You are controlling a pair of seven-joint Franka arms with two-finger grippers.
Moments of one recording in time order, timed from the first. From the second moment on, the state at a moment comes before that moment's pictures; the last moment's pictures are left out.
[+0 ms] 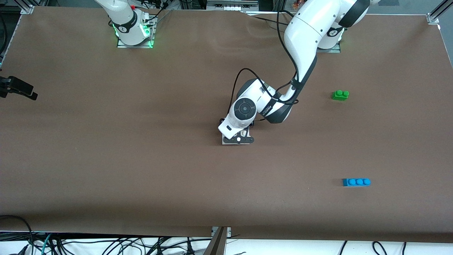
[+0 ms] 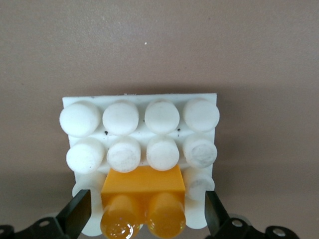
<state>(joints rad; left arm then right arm) -0.58 0.88 -0.14 -1.32 -0.09 2.11 -0.65 0.00 0.06 -0.17 -1.61 0.00 1.68 -0.09</state>
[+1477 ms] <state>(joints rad) -0.12 0.18 -0.06 -1.36 -0.08 1.36 -0.21 0.06 0.07 -0.15 -1.46 0.01 1.67 -0.09</state>
